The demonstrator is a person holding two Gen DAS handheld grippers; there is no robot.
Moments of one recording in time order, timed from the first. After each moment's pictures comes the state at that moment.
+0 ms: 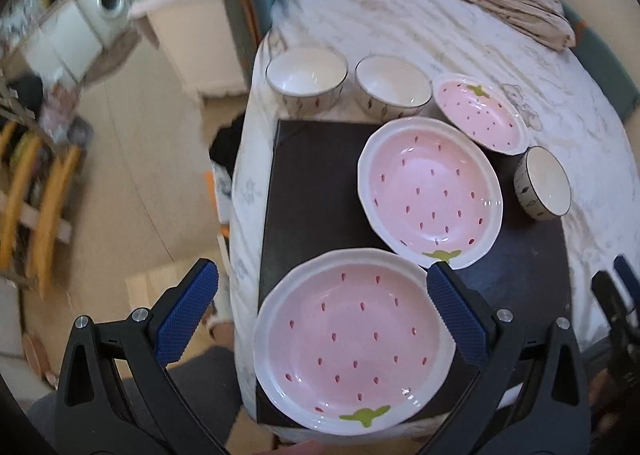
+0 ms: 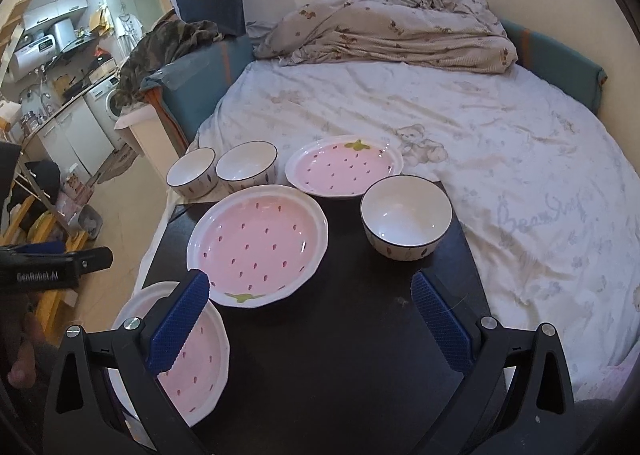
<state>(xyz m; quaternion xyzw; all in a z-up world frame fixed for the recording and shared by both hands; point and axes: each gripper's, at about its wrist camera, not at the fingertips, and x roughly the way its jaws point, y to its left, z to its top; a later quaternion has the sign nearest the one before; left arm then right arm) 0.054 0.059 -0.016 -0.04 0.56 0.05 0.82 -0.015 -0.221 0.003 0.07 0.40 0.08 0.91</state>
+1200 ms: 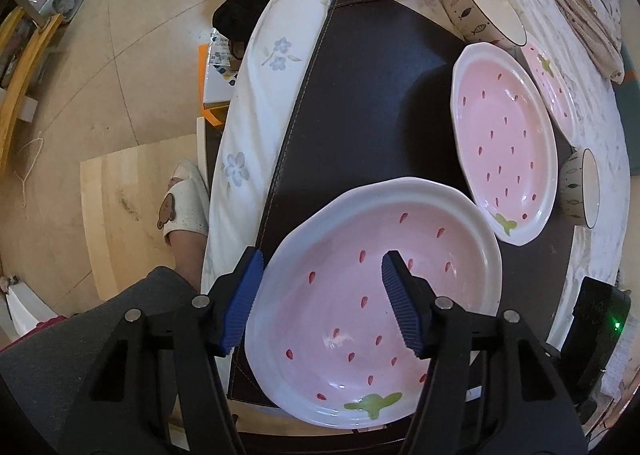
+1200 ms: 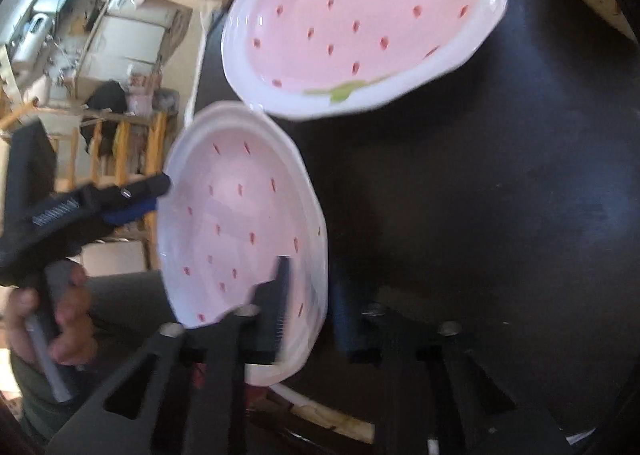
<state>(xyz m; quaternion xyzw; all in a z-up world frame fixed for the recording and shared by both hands) 0.047 0.109 -0.115 -0.19 0.67 0.06 0.71 0.020 -0.142 -0.152 0.18 0.69 0.26 0.65</state>
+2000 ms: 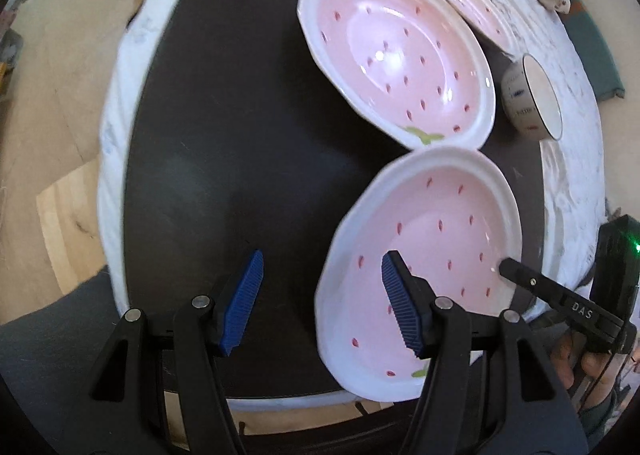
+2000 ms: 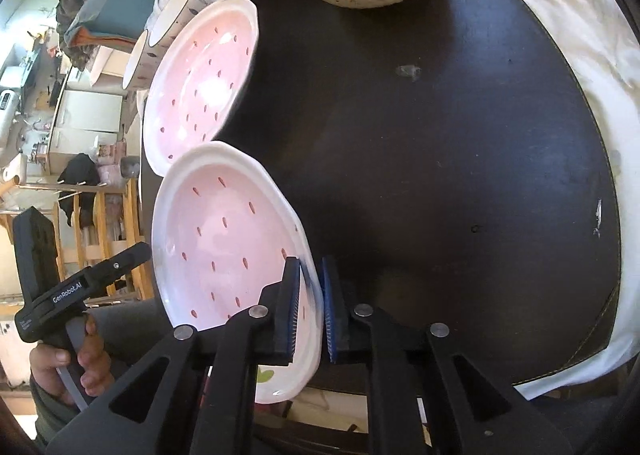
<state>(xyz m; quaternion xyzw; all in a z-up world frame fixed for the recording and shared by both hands) 0.030 0.023 -0.128 -0.15 0.68 -0.06 0.71 -0.005 -0.270 -0.137 0.24 0.67 0.15 0.69</state>
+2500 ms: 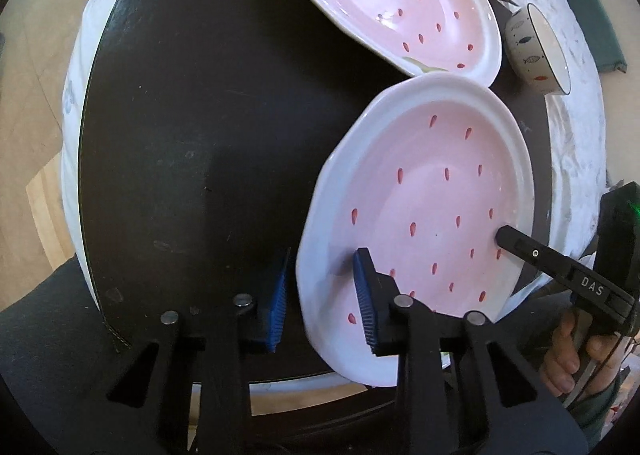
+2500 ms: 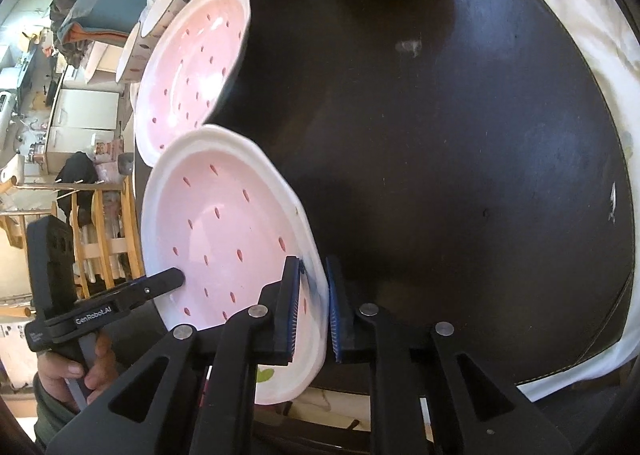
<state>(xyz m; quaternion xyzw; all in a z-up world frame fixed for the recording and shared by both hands) 0.015 0.005 -0.150 -0.13 0.72 -0.08 0.67 -0.007 -0.263 -0.147 0.26 0.68 0.15 0.67</state>
